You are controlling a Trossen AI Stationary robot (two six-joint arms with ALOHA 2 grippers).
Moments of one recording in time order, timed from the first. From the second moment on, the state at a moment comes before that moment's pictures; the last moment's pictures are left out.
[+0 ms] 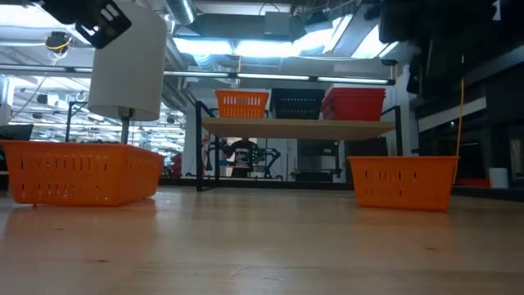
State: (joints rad) left arm -0.53 1.04 0.78 -0.42 -0.21 -0.39; right arm 0.21 1.23 0.84 -0.58 -0.21 0.65
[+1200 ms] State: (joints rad) left arm -0.49 1.16 0.79 -0.40 -0.23 -0.46; right arm 0.42 1.23 0.84 -0.46 0.02 0.68
